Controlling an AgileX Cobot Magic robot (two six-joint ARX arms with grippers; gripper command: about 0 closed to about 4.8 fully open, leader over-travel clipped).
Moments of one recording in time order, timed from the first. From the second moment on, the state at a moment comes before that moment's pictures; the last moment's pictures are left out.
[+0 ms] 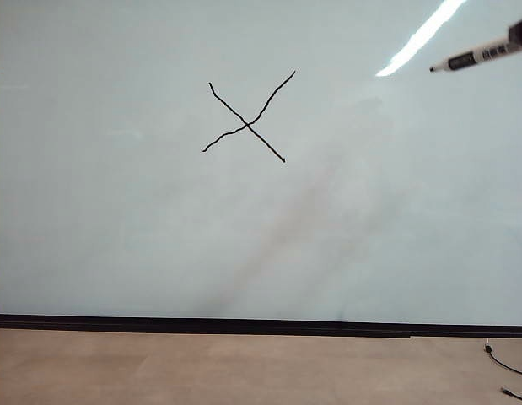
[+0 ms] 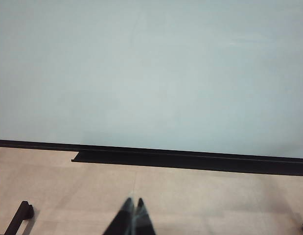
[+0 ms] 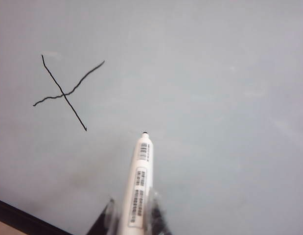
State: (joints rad) left arm 0.00 0.00 0.00 -0.13 0.00 -0.01; right arm 0.66 0.28 0.00 0.53 0.33 -0.29
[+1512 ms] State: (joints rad) left arm 0.00 0.00 0.00 -0.13 0.00 -0.01; right arm 0.01 0.00 0.00 0.09 0.02 -0.21
